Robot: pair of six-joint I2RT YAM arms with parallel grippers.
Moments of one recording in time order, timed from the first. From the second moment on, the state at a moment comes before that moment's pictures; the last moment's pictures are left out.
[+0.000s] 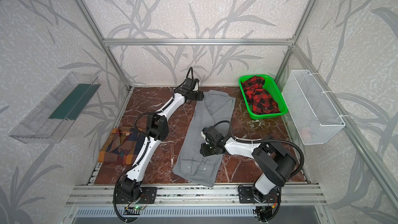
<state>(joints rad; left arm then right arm) -0.42 2.78 2.65 -0.67 0.15 -0.24 0.79 1.60 0.74 -0.18 -0.26 0.55</state>
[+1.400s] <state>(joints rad) -0.50 2.66 2.65 -1.01 0.01 -0.36 0.54 1.43 0.89 -0.28 -0.13 0.38</state>
